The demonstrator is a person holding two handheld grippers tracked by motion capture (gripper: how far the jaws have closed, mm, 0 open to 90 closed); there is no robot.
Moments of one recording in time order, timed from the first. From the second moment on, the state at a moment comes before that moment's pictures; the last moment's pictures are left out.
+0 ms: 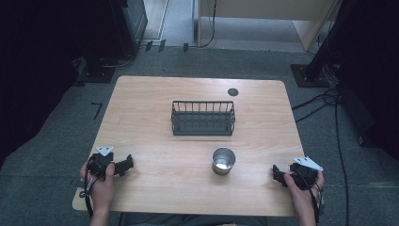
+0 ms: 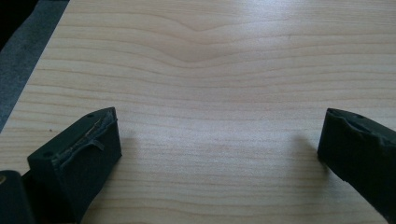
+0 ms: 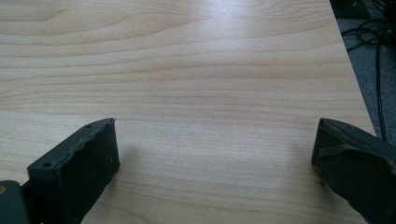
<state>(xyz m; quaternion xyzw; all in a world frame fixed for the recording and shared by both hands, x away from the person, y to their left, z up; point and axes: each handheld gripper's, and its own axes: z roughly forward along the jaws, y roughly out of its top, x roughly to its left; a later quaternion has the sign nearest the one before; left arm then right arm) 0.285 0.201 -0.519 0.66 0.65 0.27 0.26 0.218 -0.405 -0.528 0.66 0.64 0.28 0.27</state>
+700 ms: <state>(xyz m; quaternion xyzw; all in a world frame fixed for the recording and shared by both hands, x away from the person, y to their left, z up) 0.285 0.201 -0.519 0.66 0.65 0.27 0.26 0.214 -0.368 -0.484 0.61 0.64 0.36 0.28</state>
